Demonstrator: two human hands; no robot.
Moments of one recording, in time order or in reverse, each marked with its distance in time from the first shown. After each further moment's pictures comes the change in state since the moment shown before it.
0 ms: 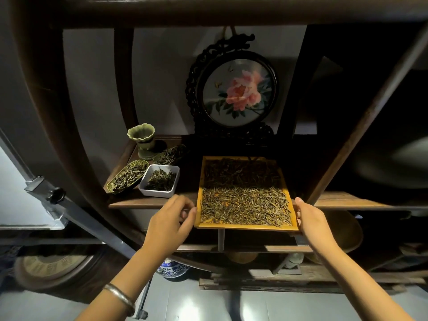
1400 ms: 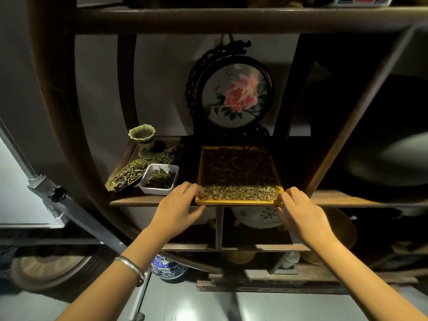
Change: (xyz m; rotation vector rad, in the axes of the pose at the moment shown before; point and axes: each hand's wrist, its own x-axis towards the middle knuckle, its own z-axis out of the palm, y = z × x) left_hand 0.028 -0.001 0.003 0.164 -0.141 0.192; right_hand 0.002 -0.008 -0.009 -1.228 0.109 -0.954
